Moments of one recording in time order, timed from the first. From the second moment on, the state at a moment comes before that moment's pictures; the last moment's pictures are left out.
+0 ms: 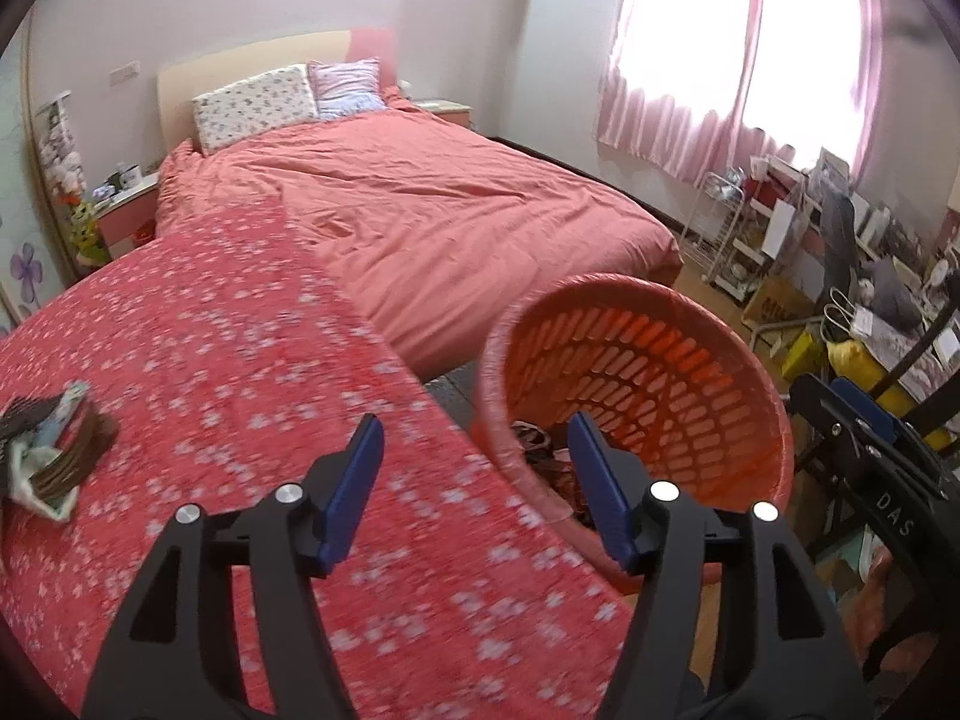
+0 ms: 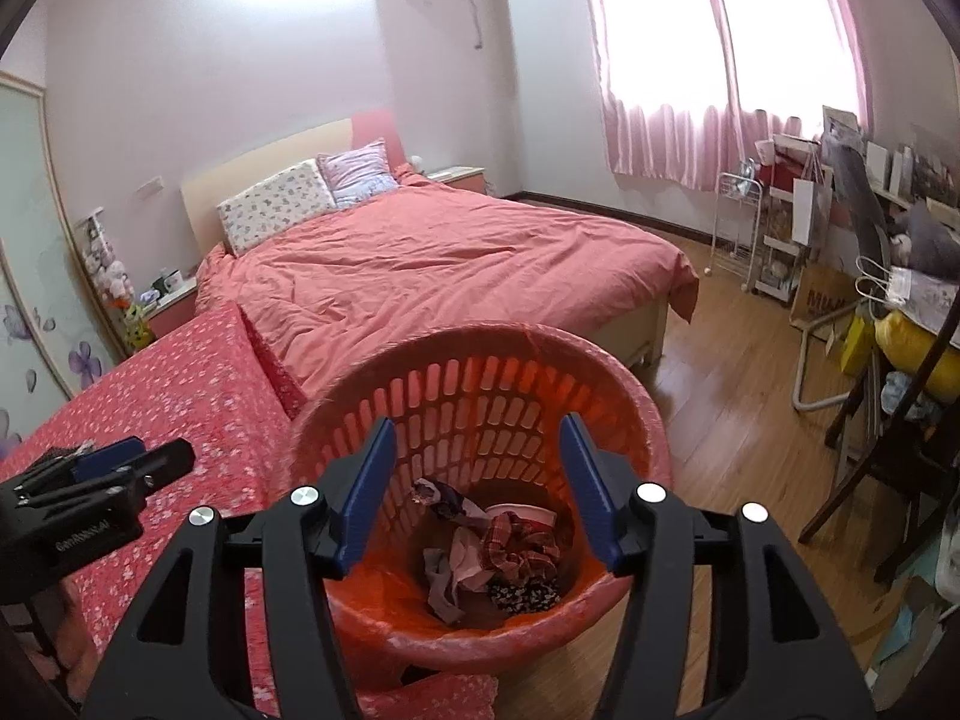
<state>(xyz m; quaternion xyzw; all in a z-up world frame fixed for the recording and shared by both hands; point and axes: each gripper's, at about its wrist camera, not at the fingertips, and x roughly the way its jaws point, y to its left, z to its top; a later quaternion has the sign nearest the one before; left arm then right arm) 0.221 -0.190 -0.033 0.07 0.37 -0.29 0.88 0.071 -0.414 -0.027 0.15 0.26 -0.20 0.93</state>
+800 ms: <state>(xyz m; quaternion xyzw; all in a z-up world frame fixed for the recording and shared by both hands) 0.224 0.056 -0.031 0.00 0.36 -0.09 0.93 0.124 -0.273 -0.022 0.07 0.30 -0.08 0.95</state>
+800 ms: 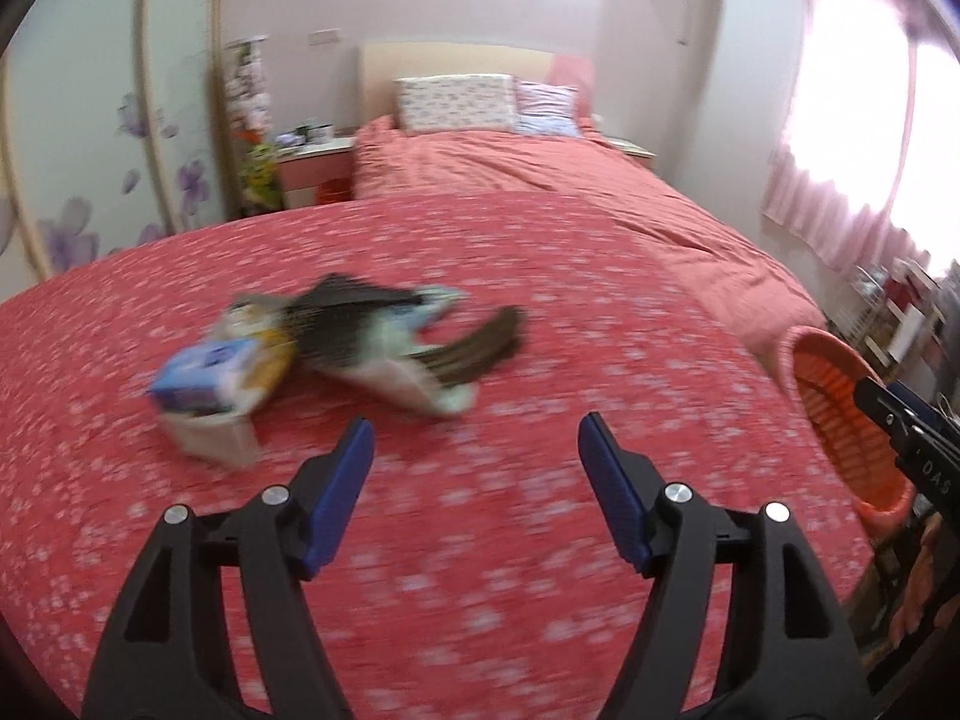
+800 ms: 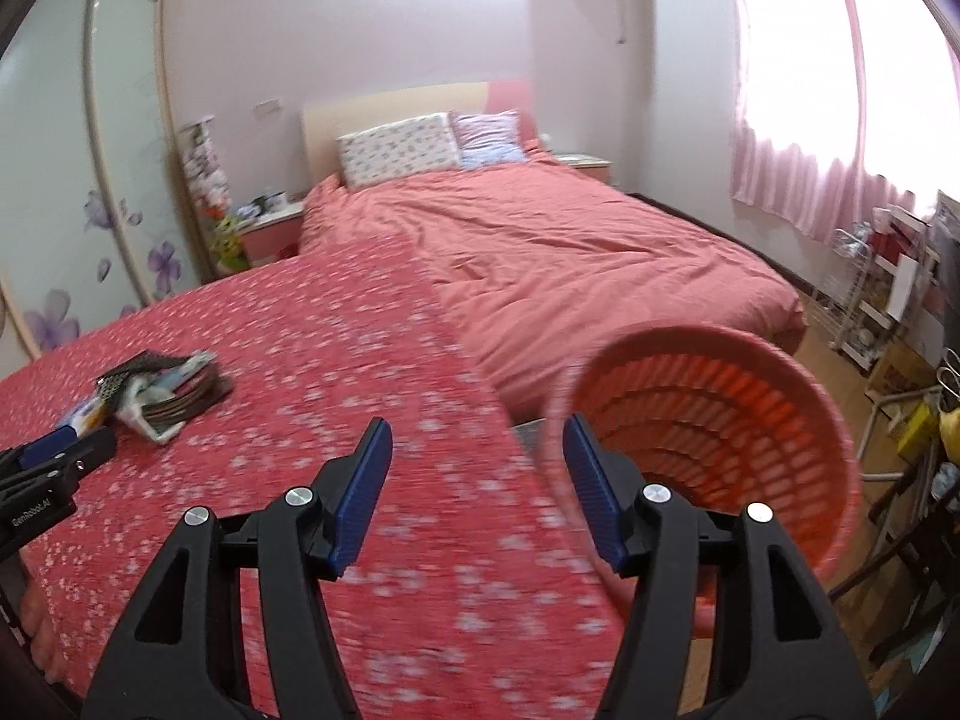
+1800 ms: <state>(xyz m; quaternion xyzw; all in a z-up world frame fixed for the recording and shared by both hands) 0.235 0.214 -0.052 -0.07 0.38 0.03 0.92 0.230 -0.113 -0.046 0.05 0.37 0.05 0.93</state>
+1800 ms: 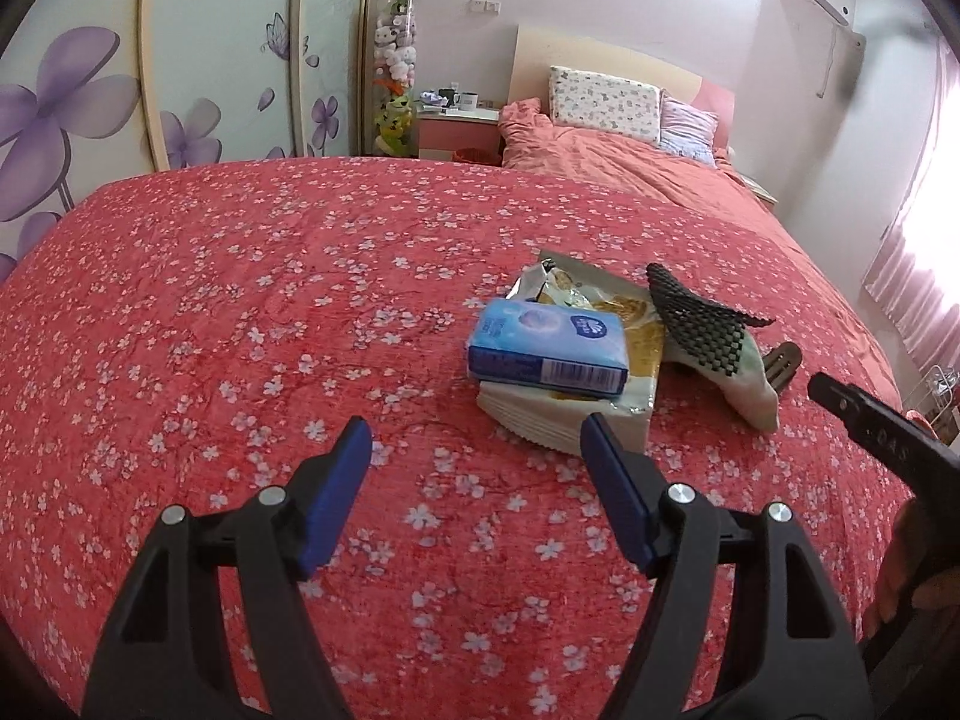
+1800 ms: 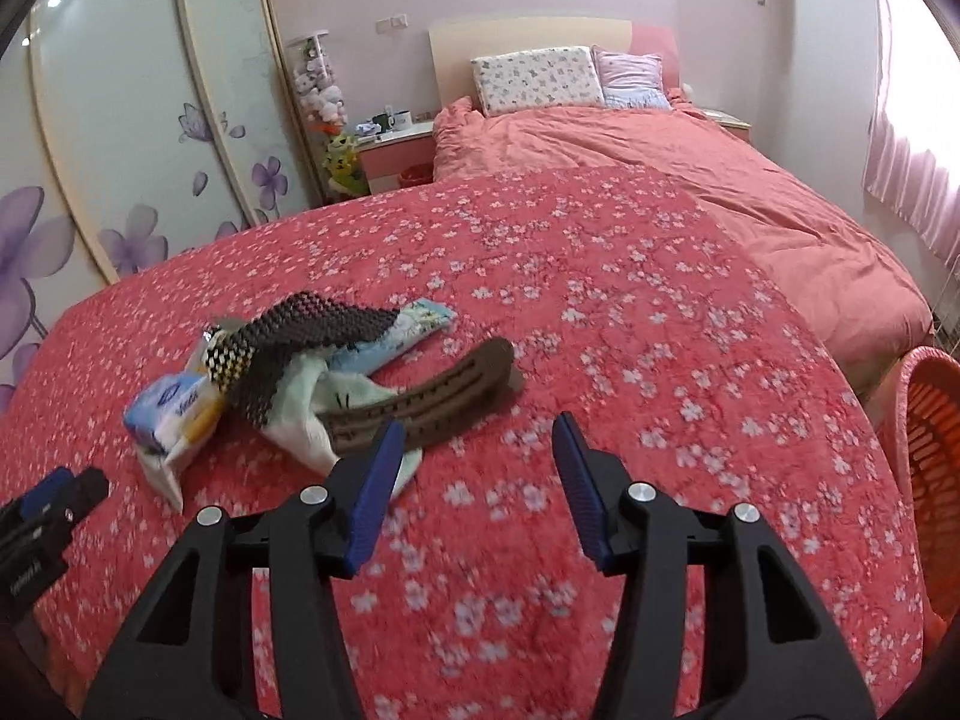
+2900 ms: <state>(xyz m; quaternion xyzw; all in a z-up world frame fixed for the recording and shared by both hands) 0.254 0.227 -0.048 -0.09 0.38 0.03 0.92 0.263 -0.051 -0.032 0.02 0.37 0.12 0.92</state>
